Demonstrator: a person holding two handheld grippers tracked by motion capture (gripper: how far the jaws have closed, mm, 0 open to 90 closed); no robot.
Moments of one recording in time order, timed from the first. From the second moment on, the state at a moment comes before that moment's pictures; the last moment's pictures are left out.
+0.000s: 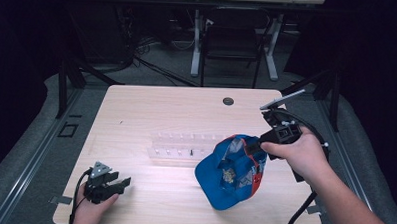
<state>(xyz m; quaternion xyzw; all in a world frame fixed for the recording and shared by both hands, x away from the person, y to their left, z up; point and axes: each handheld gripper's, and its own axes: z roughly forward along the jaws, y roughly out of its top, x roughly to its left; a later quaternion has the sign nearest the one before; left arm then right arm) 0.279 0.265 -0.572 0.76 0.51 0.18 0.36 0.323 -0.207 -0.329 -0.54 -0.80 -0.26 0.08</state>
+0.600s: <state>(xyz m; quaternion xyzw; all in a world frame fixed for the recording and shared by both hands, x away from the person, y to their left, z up) 0.275 0.250 -0.565 0.77 0.49 0.17 0.38 0.327 -0.186 -0.299 -0.52 -0.81 -0.27 0.06</state>
